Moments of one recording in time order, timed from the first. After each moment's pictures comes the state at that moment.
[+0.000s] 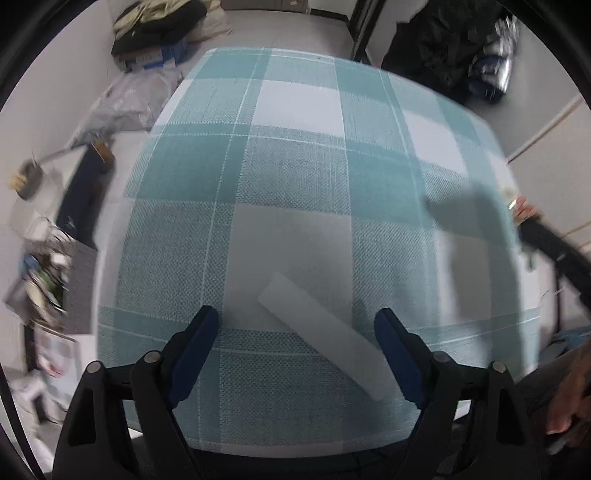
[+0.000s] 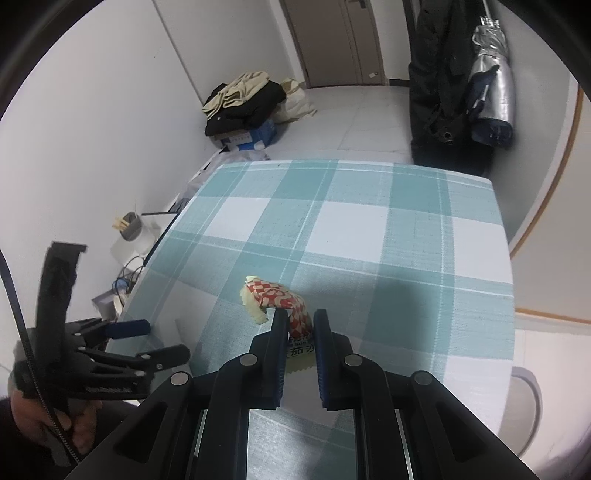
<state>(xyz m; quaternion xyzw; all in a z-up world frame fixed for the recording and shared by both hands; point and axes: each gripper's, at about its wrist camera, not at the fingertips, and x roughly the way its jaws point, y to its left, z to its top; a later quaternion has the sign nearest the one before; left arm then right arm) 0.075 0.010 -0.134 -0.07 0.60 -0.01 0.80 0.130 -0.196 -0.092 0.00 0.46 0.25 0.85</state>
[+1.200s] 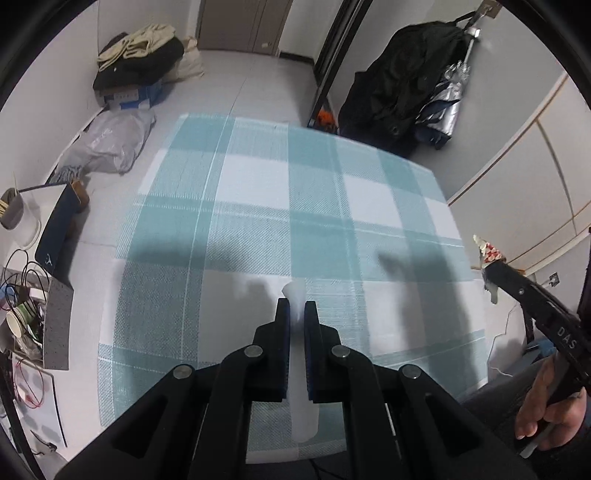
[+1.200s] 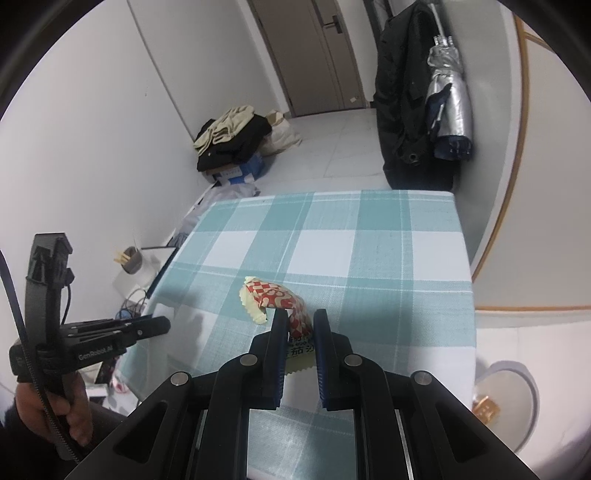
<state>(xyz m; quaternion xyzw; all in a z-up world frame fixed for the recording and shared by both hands) 0.069 0.006 -0.085 -0.13 0.51 -0.08 0.85 0.104 -0.237 -0.061 0.05 0.41 0.22 0.88</state>
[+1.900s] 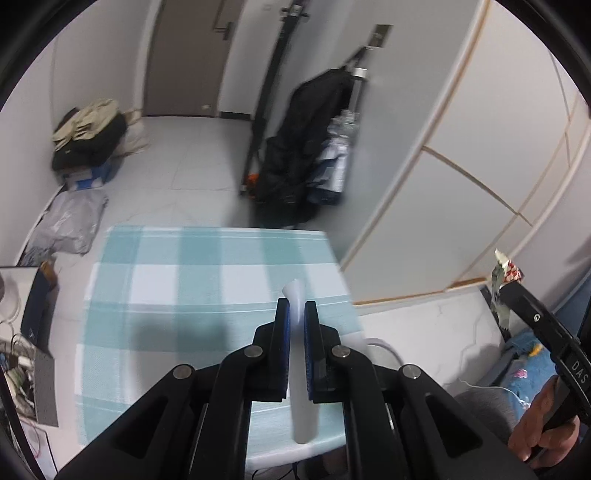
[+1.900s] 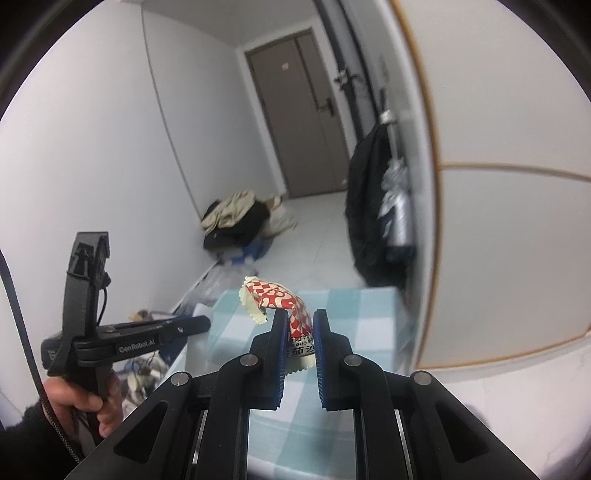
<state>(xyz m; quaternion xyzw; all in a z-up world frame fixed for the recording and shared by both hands) 0.056 -0.085 0.031 -0.11 0.40 -0.17 0.89 0.021 -0.340 0.075 0.07 0.26 0.20 0.94</state>
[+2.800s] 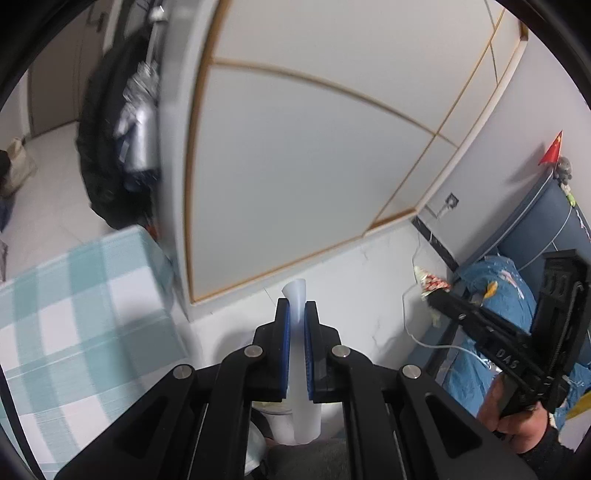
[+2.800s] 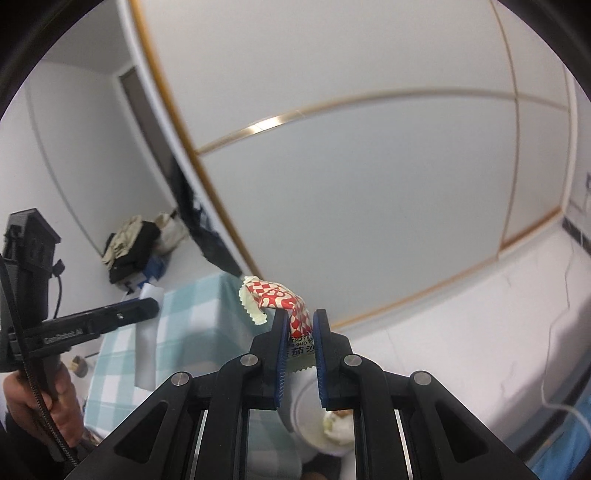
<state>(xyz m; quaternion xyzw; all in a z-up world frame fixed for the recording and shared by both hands) 0.095 -0.293 0.010 -0.03 0.45 -0.34 0.83 0.022 -0.548 -0.009 0.17 0.34 0.01 0.92</state>
